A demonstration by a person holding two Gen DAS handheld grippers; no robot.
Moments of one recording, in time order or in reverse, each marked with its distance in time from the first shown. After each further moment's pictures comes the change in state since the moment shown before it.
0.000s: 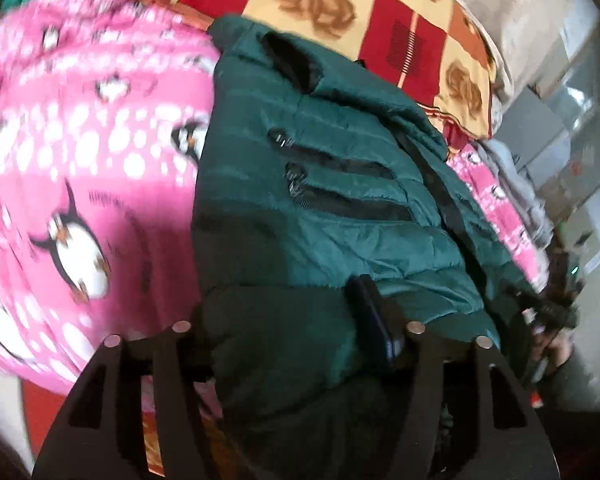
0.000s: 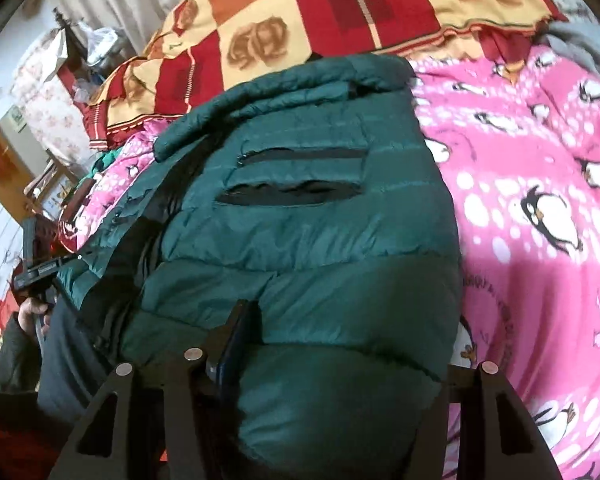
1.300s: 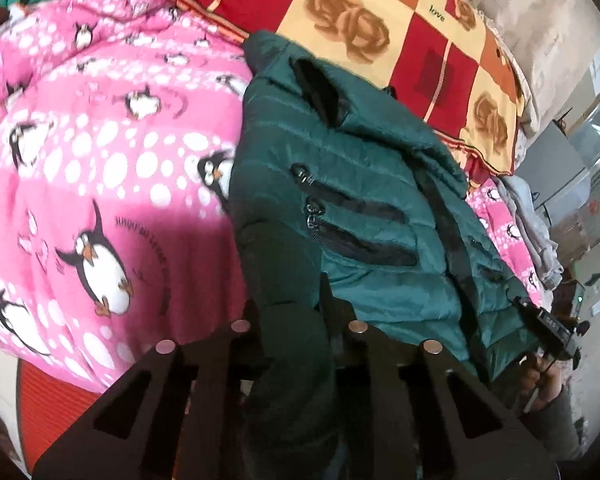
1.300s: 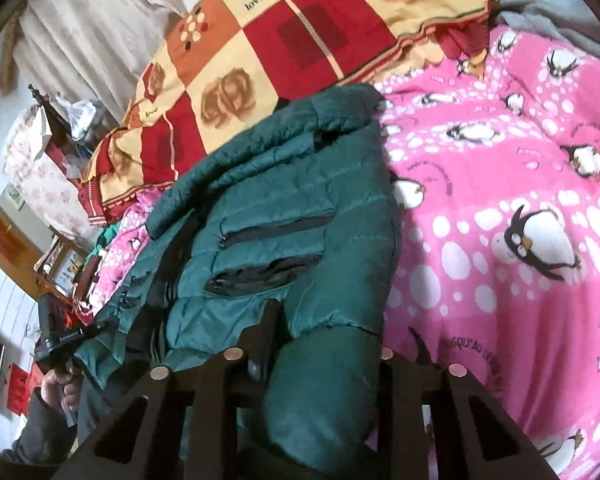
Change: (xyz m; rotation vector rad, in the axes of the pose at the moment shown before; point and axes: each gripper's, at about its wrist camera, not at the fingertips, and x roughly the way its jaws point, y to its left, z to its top) left arm -0.018 -0.016 0.021 -0.067 -0.070 0.103; right arm -0.013 -0.021 0.028 0.175 -0.162 0.051
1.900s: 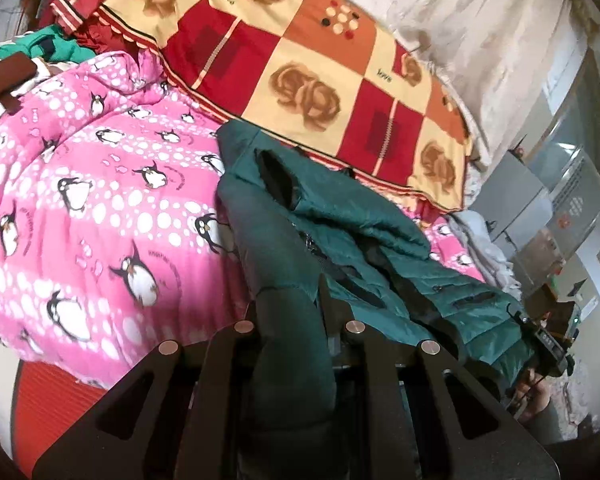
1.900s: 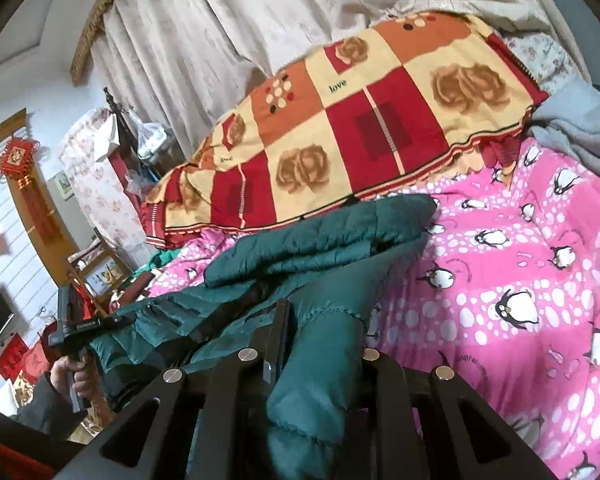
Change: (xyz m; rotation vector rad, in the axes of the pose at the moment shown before) left arm -0.110 -0.014 -0.025 0.026 -0.208 -0.107; right arm -0.105 0.061 -0.018 -0.168 -0.241 0.105
